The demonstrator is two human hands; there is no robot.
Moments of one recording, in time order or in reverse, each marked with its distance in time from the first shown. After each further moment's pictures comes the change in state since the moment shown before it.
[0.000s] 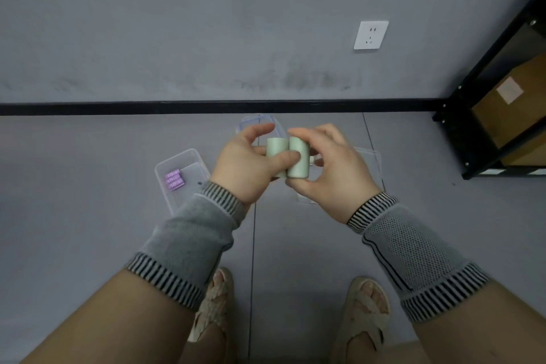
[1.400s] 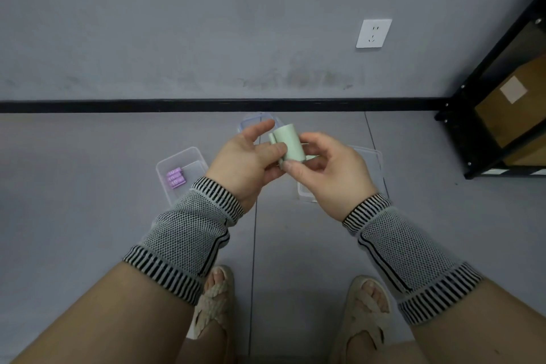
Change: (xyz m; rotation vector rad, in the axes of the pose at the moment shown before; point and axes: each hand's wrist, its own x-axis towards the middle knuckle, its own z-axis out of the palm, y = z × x) left_hand 0.003 0.000 -0.004 -0.350 -0.136 -0.106; right_hand -0.002 -0.006 0.008 0.356 0.000 0.233
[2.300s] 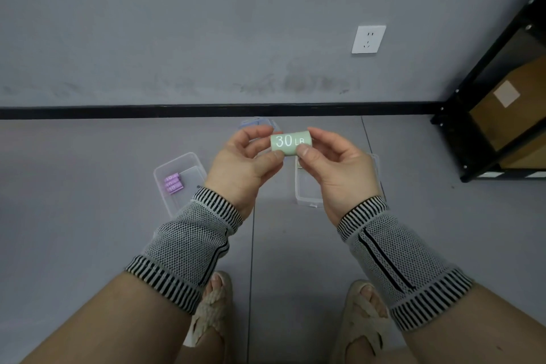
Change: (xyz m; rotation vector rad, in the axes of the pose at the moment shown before) left_hand 0.002 -0.006 0.002 -0.013 0.052 0.153; right_hand 0.004 -0.004 0.003 0.638 0.248 0.148
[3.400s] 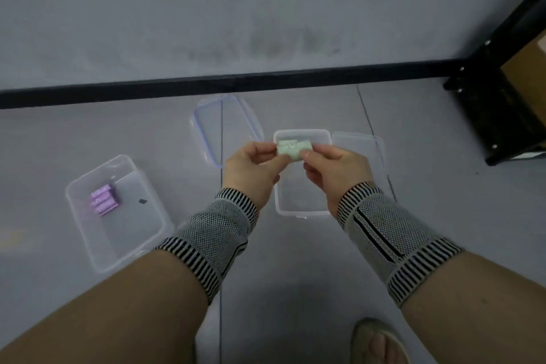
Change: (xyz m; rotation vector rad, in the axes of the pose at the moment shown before) left_hand 0.194 -0.160 0.015 0.320 0.156 -0.185; right_hand 0.174 0.137 -0.072 -0.204 0.233 0.325
